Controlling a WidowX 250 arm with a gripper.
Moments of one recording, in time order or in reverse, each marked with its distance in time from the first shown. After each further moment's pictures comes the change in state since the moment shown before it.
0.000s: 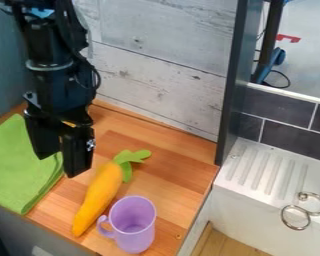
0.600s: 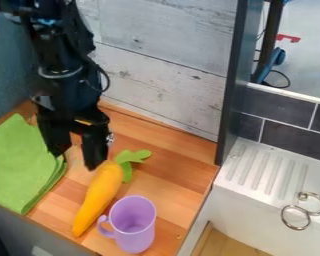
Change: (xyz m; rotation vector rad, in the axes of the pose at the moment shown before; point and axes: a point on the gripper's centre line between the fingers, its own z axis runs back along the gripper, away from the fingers) arm 0.026 0.007 -0.009 0.028 -0.121 0.169
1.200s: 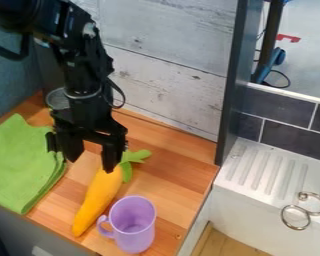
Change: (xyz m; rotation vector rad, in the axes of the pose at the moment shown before) arm 0.029 0.007 -0.036 0.051 -0.054 0.130
